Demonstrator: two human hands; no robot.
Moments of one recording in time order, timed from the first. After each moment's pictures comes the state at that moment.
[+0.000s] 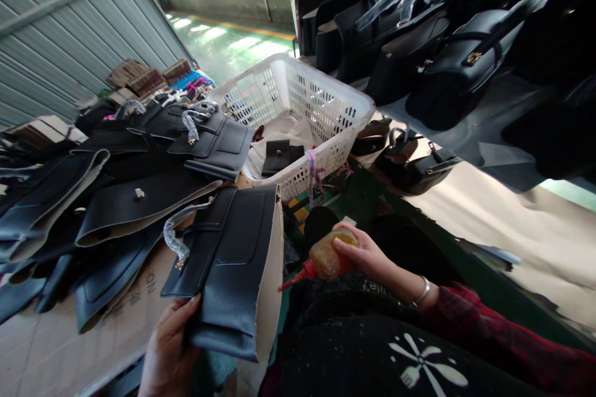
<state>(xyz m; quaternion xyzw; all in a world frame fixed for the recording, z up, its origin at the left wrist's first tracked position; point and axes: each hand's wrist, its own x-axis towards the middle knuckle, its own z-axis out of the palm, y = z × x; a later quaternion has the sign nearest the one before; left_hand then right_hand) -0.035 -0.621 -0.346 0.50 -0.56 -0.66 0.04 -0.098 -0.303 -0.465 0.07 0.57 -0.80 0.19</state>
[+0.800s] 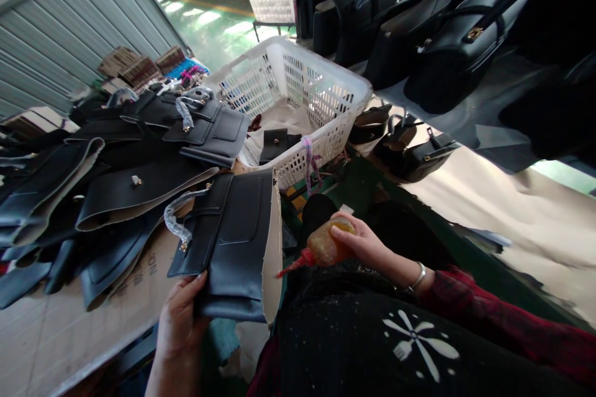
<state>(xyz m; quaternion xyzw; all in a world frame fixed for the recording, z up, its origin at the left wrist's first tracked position) -0.033 -0.615 -0.360 0.46 -0.58 -0.67 0.04 -0.084 -0.299 -0.457 0.07 0.57 -0.79 0.20</state>
